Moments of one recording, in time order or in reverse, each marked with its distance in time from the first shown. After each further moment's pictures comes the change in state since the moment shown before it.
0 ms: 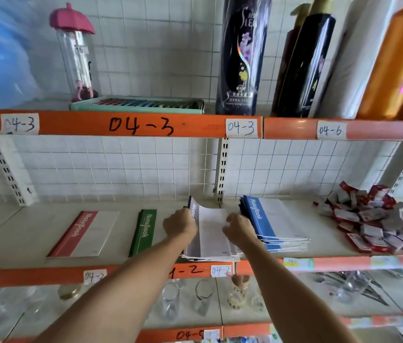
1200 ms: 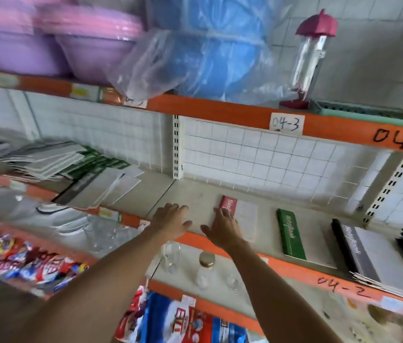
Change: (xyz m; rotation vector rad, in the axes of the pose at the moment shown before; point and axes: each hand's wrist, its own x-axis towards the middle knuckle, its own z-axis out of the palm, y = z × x) left_hand -0.002 -0.471 -0.104 0.143 0.027 0.106; right_hand -0.127 -0.381 0.225 -0.092 -0.249 -0.424
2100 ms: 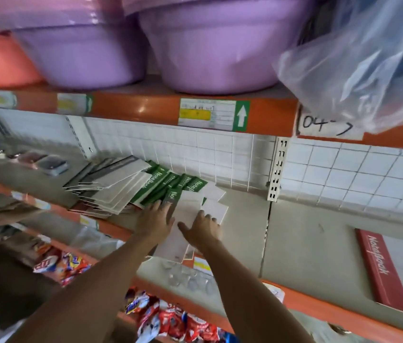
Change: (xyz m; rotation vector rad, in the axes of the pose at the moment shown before) left_hand 0.089 -0.397 -0.020 0.102 0.028 -0.251; right_hand 0.215 -0.334 0.204 0.084 -0.166 0.052
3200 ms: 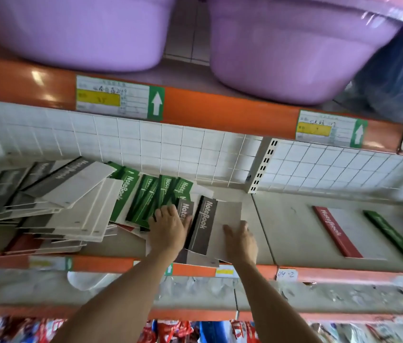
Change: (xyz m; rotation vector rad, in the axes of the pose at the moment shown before) left_hand 0.054 -0.012 0.056 -0.216 0.147 0.203; right_hand -0.016 0.016 0.021 0.106 0.459 0.612
